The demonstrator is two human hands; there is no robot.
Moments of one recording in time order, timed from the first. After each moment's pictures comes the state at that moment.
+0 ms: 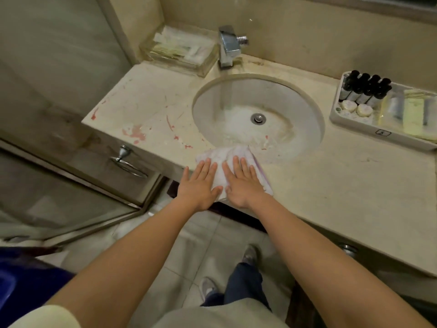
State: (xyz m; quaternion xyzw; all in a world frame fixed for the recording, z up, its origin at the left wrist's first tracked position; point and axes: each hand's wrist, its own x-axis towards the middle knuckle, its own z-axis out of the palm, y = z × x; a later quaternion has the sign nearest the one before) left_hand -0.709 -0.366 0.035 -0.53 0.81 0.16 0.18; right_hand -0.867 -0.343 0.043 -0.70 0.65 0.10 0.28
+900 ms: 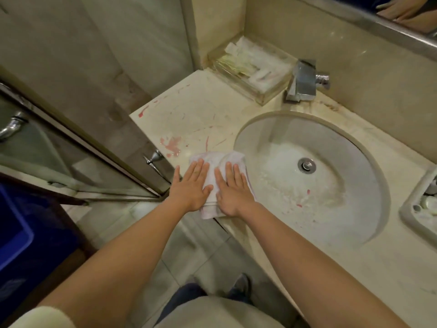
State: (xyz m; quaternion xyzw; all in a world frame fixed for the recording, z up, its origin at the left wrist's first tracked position) left_hand -0.662 -0.461 0.050 -0.68 0.68 0.19 0.19; right_hand -0.815 -0.481 0.045 -0.81 0.48 0.13 0.30
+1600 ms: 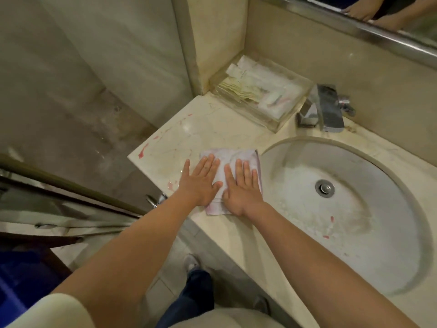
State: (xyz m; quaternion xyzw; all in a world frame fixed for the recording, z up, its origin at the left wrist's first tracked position) left_hand -0.599 -0.602 0.047 -0.62 0.74 0.17 0.21; right_hand -0.750 -0.592 0.039 -0.77 0.57 0.11 0.28
